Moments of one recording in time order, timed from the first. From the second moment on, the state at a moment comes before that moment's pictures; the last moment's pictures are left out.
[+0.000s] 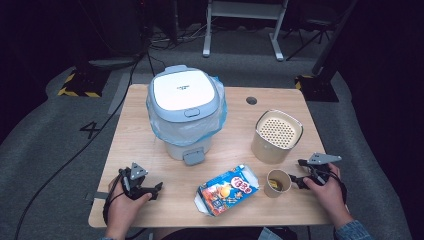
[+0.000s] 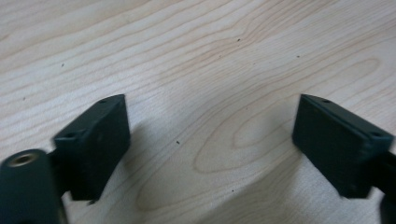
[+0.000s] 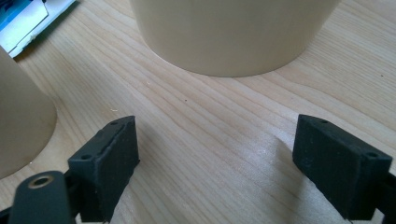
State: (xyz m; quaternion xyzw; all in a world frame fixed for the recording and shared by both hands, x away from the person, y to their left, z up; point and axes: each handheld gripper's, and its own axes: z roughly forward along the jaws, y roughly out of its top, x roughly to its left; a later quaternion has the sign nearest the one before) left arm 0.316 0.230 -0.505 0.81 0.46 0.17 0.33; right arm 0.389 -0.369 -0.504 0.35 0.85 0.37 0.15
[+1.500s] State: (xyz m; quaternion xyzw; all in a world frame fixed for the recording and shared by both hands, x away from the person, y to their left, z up) left arm 0.330 0.228 -0.344 0.80 0.28 0.08 0.52; right arm 0.390 -0.369 -0.504 0.34 0.85 0.37 0.15
